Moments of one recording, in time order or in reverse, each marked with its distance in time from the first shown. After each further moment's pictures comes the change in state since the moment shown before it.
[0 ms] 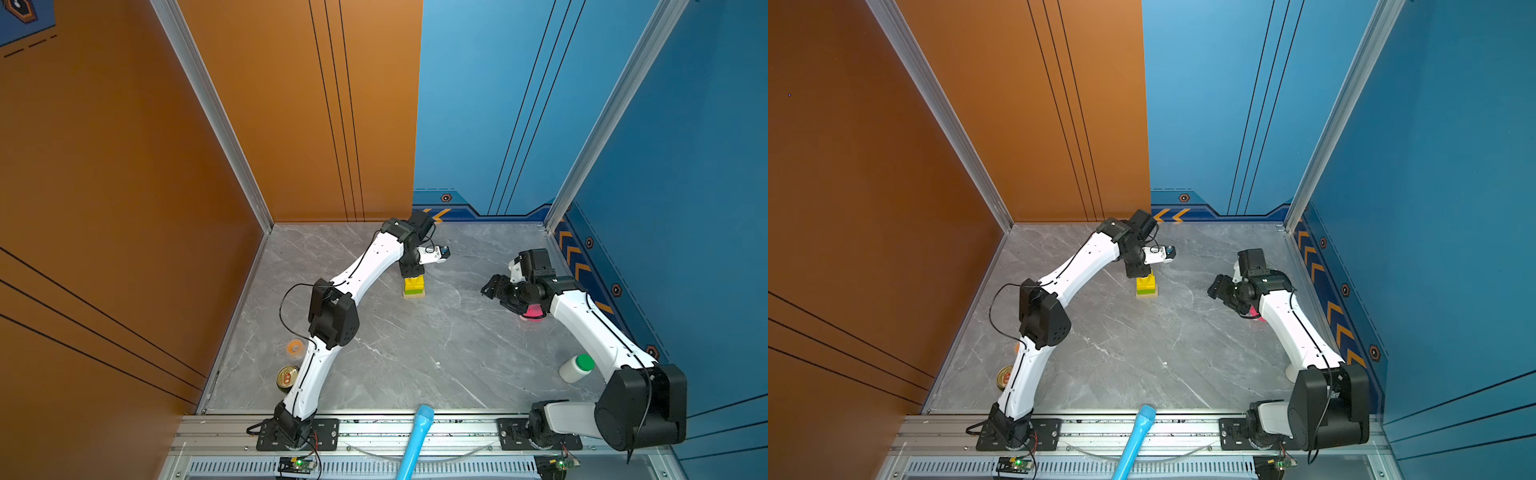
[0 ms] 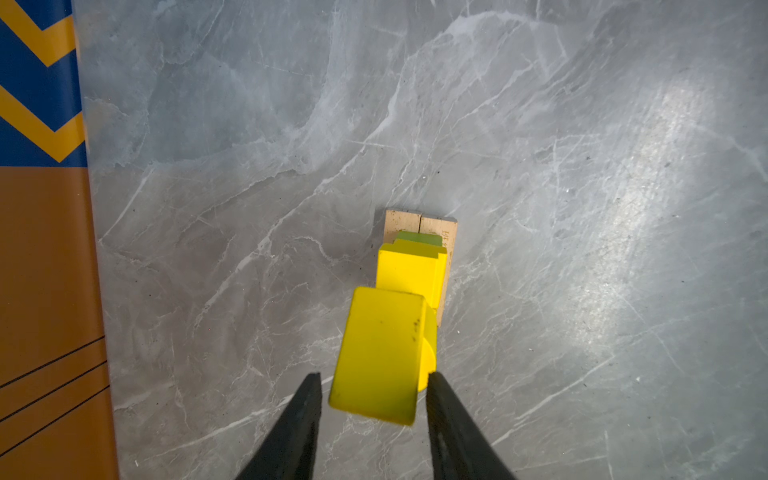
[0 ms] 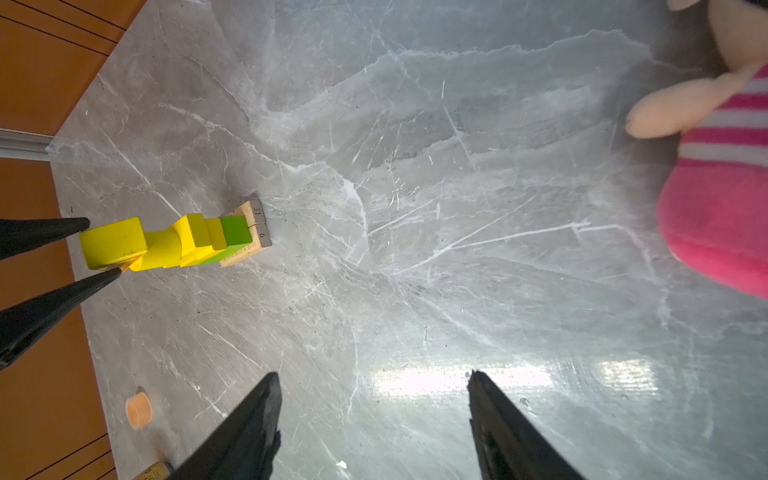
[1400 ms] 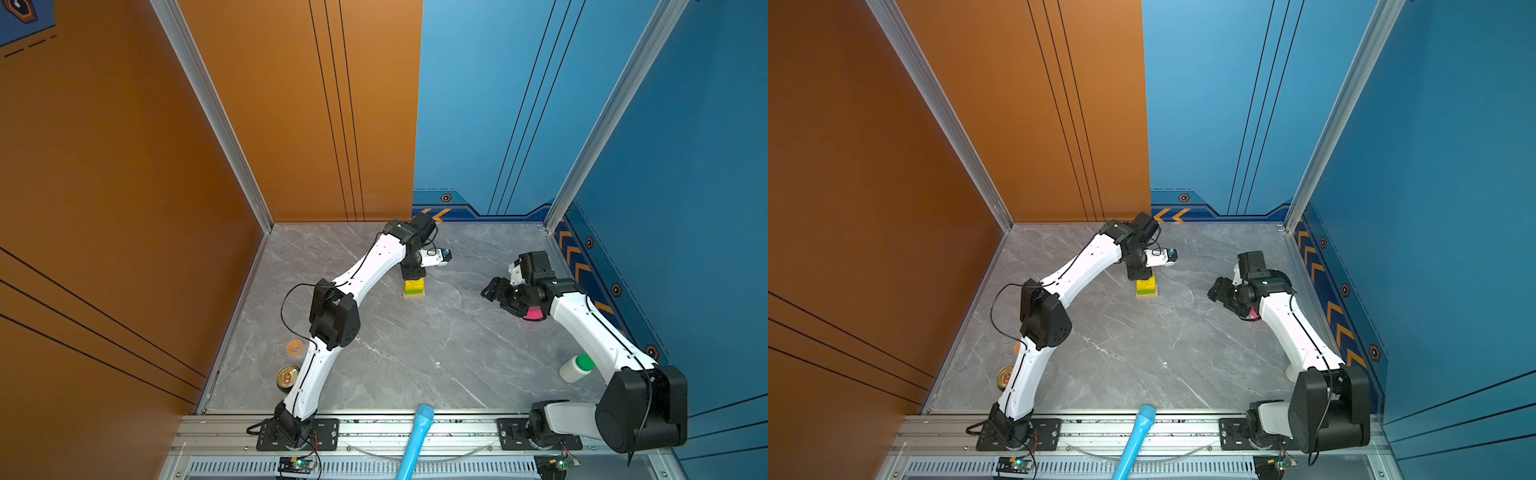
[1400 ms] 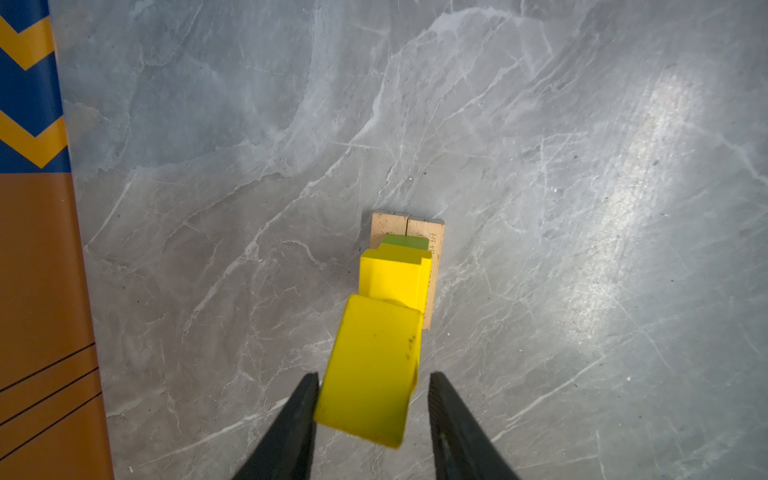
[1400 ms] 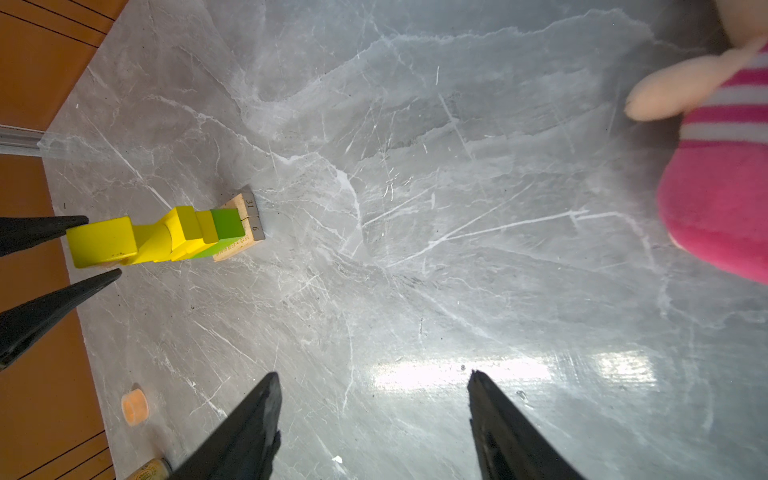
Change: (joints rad) left arm -0.022 0.000 -0.016 0.000 -0.004 -0.001; right arm 0.000 -0.011 -0.025 0.000 -0.001 0.000
